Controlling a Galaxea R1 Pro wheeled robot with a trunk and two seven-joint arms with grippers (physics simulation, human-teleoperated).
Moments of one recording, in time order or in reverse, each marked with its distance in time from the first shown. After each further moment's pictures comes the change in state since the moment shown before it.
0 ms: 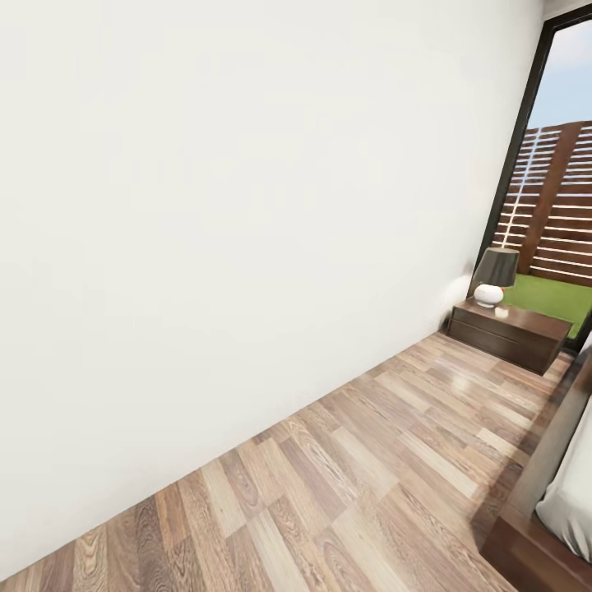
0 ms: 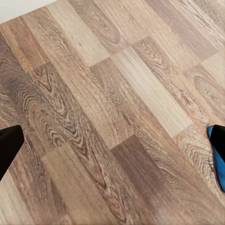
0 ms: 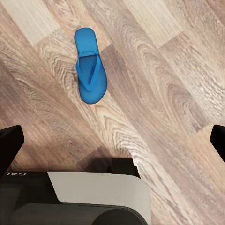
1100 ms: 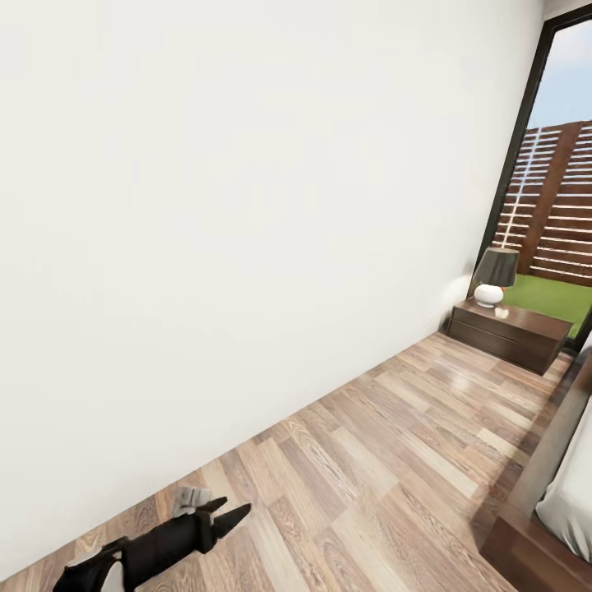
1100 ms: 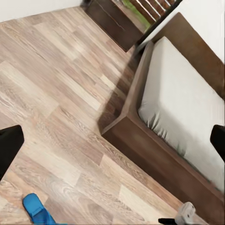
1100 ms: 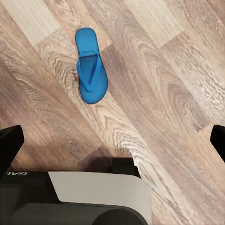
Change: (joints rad) left arm -0.026 0.049 0.141 -0.791 0.178 0.767 -0.863; right arm 0.000 -0.002 -0.001 0.000 -0.001 0.000 0.006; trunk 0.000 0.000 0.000
